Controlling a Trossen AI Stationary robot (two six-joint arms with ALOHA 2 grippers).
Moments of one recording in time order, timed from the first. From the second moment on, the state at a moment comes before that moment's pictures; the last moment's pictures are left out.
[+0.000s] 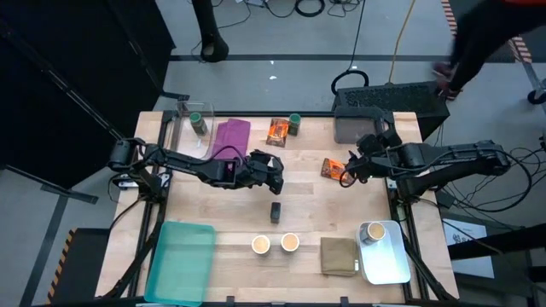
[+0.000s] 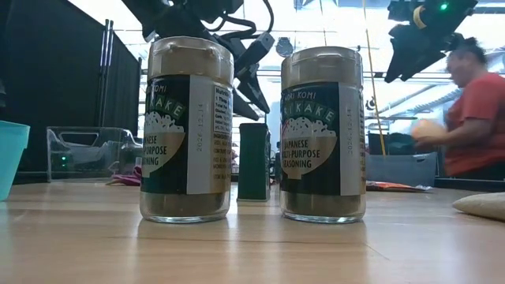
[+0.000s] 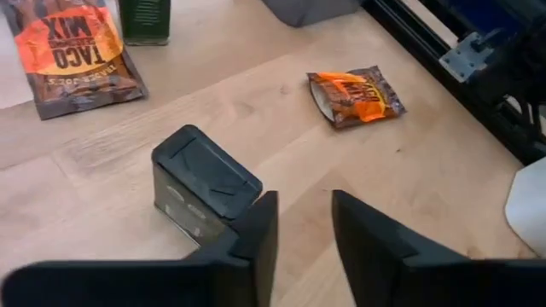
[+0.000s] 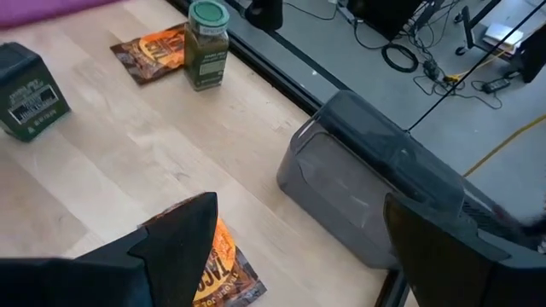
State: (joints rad) left arm -0.02 1.68 1.04 -0.03 -0.40 -0.81; right arm 0.08 0.97 0.94 -1.15 0.82 0.76
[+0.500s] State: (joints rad) left arm 0.04 1.68 1.04 -0.05 -0.45 -0.96; right arm 0.08 0.96 0.94 -1.15 0.82 0.77
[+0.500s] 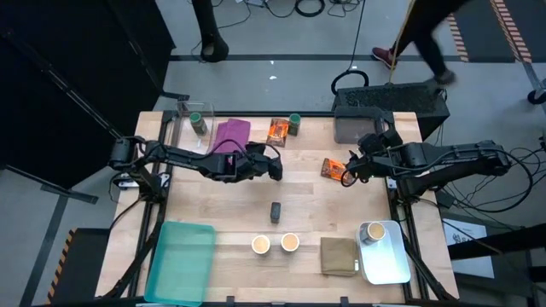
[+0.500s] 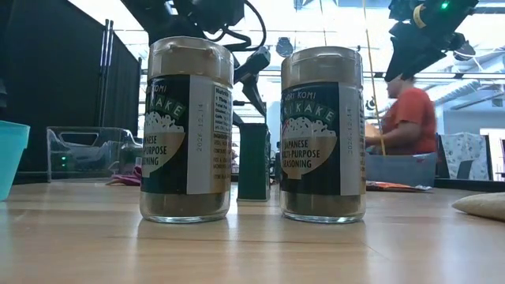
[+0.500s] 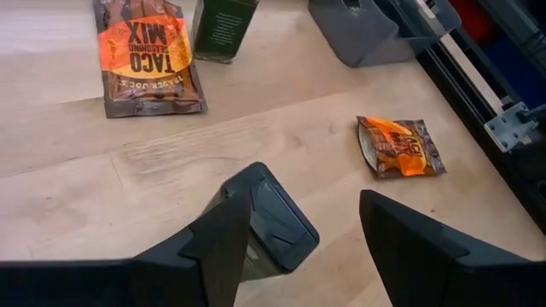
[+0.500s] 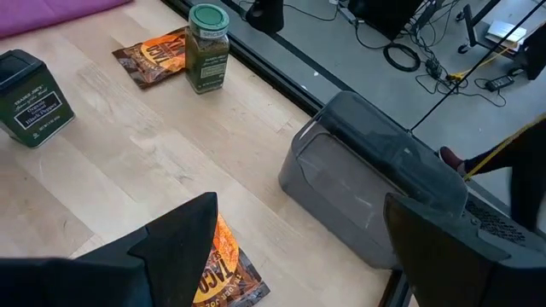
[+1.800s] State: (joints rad) left arm 0.05 1.79 1.04 -0.03 -0.47 -0.95; right arm 0.08 0.96 0.94 -1.12 0.81 0.75
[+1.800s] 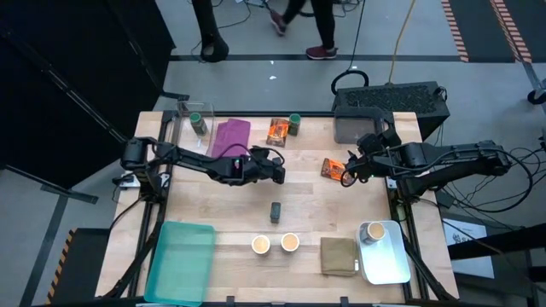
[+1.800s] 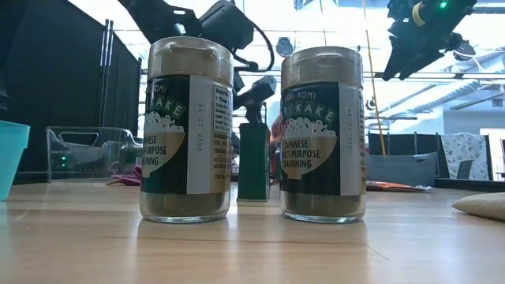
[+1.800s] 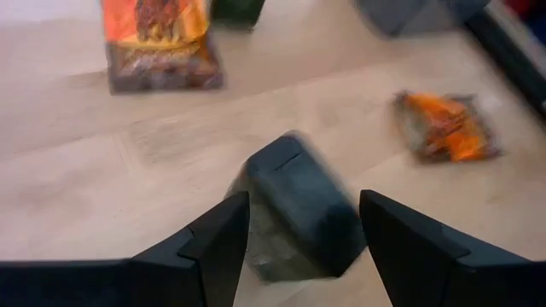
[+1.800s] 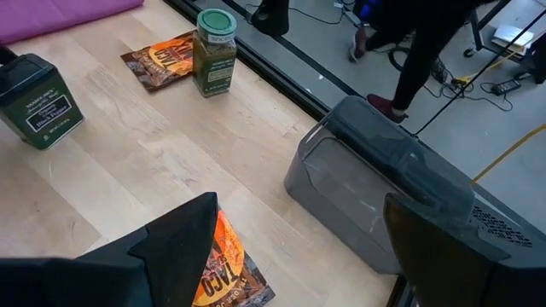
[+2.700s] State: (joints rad) left arm 0.10 1.77 1.05 -0.08 -0.25 -0.77; right arm 0.08 0.96 0.94 -1.12 0.81 0.74
